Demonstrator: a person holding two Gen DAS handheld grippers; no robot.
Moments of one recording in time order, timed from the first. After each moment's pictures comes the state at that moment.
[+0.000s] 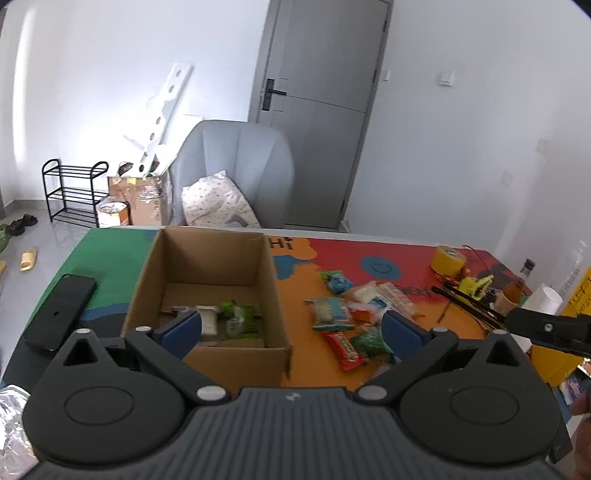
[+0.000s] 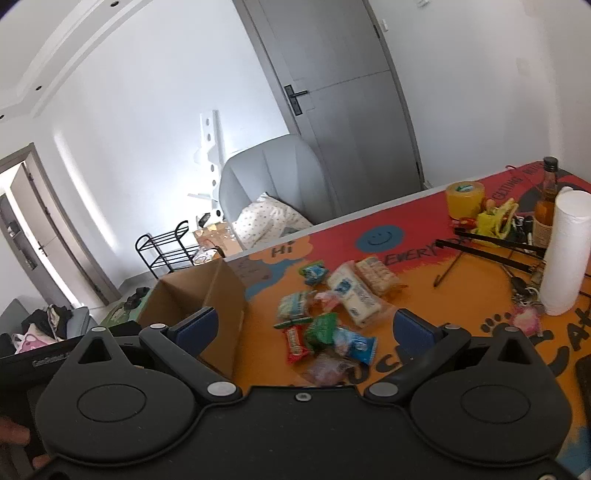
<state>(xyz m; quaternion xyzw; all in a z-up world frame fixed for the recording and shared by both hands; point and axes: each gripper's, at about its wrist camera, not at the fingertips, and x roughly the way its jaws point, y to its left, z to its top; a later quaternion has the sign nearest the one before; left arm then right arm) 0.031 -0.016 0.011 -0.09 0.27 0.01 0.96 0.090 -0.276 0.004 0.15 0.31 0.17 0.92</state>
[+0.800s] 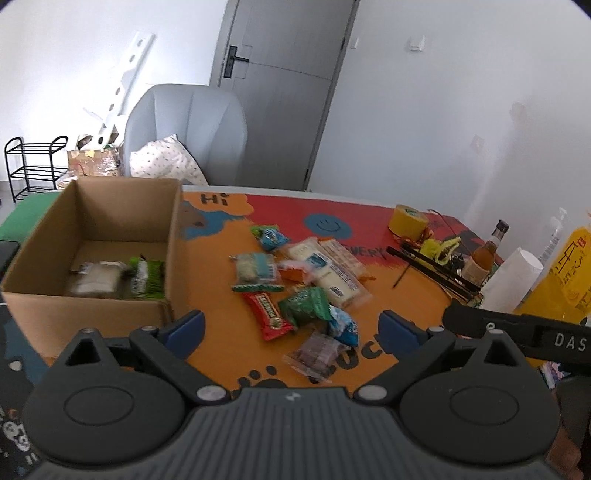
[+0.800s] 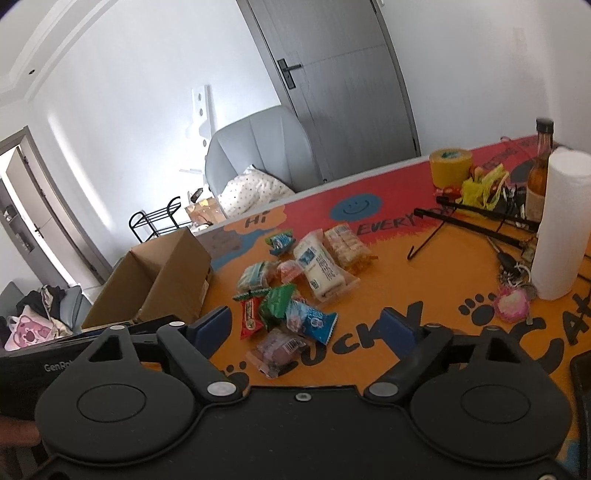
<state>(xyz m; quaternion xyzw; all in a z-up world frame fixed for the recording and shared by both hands) 0.065 -0.085 -0.038 -0.10 0.31 -0.05 0.94 0.114 -0.307 -0.042 0.14 0.35 0.19 0.91</state>
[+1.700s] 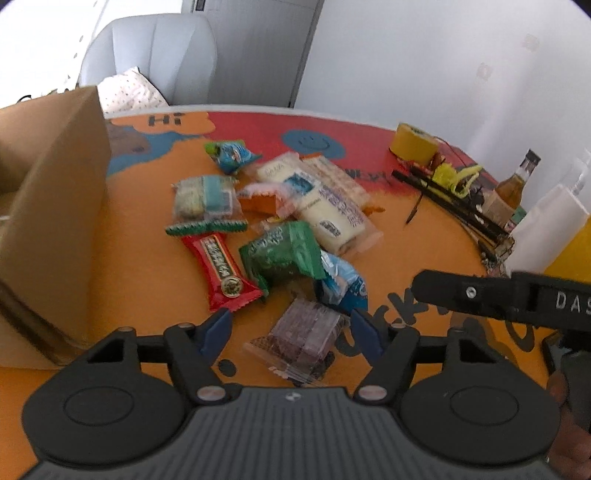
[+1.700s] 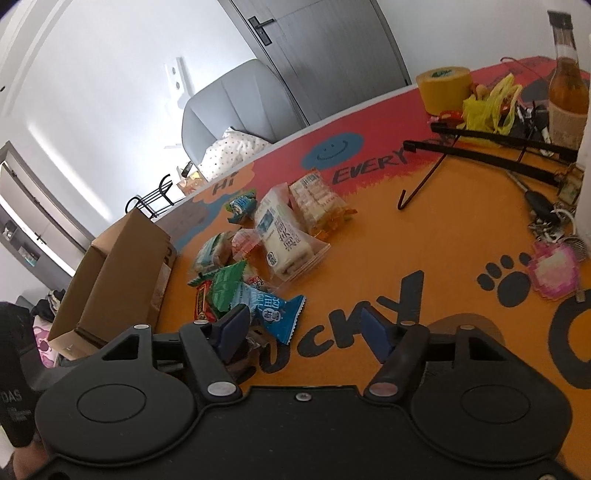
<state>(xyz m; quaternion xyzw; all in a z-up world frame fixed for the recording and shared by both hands) 0.146 -0.120 -0.120 -0.08 0.41 -0.09 0.90 0.183 -0.317 -0.114 0.19 0.42 0.19 0.86</state>
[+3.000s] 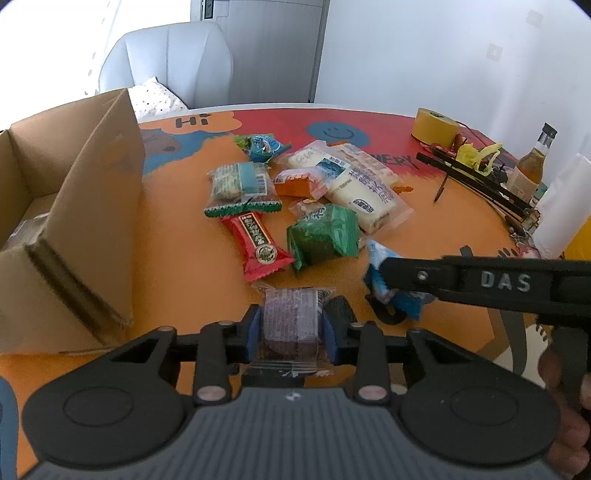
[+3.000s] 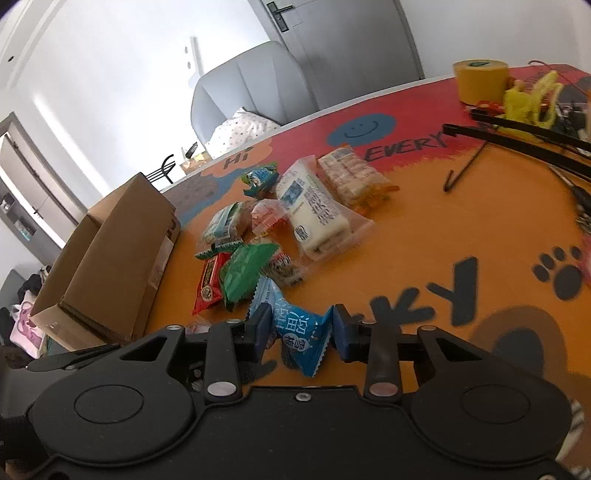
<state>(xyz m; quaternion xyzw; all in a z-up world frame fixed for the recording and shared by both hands) 0.127 -0.113 -0.123 -0.03 0.41 -0.05 0.91 0.177 -0.275 -0.128 0.15 0.42 0.20 0.87</state>
